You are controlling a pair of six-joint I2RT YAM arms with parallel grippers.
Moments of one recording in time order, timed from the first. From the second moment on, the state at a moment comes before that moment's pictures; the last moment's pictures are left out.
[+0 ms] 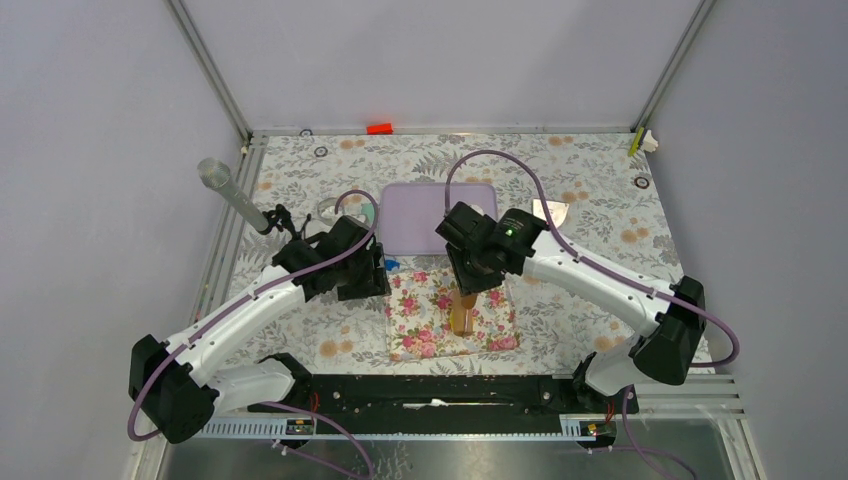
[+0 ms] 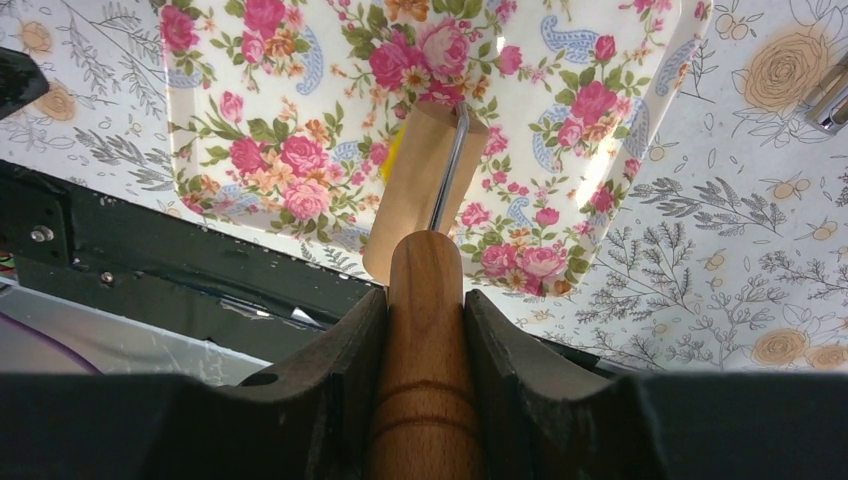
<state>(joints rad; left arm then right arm) -0.68 1.12 0.93 -0.87 -0.03 -0.75 0.97 1.50 1.43 -1.15 0.14 0.62</state>
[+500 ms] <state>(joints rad) -0.67 1.12 0.93 -0.87 -0.03 -0.75 0.97 1.50 1.36 -1.14 0.15 0.61</state>
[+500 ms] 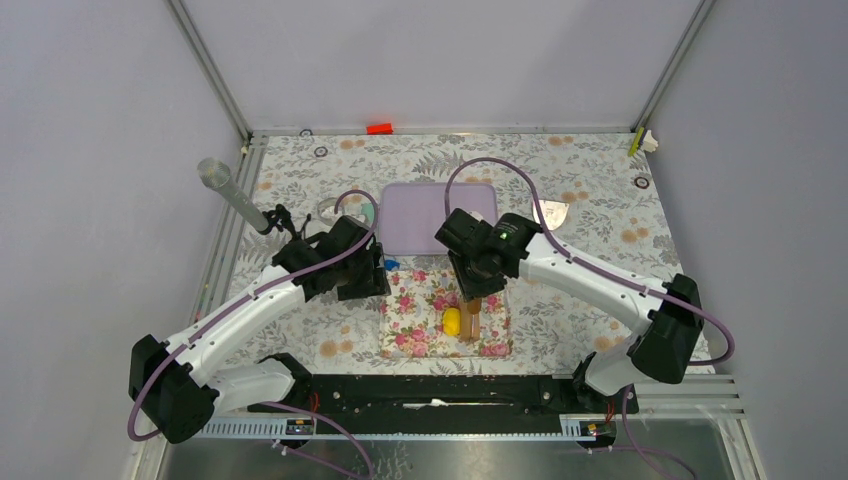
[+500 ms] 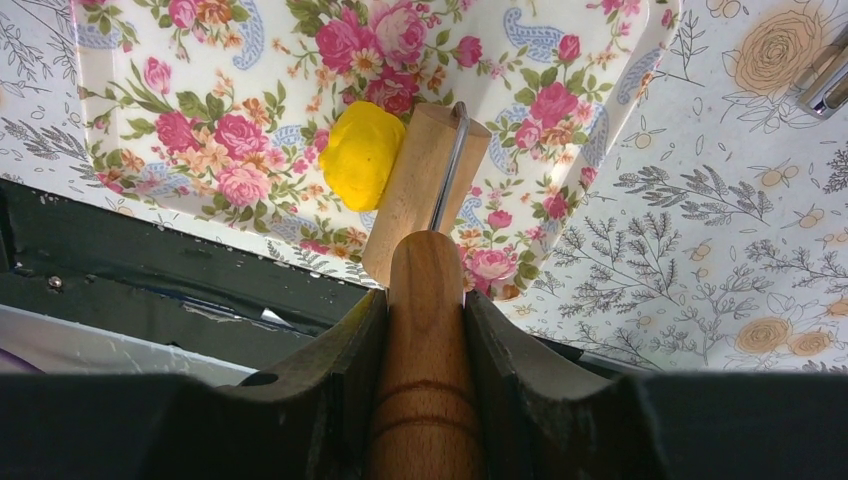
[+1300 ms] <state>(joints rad) -0.67 1.11 0.93 -0.87 -0.06 -0.75 0.99 1.58 1.54 -1.20 0.13 0.59</state>
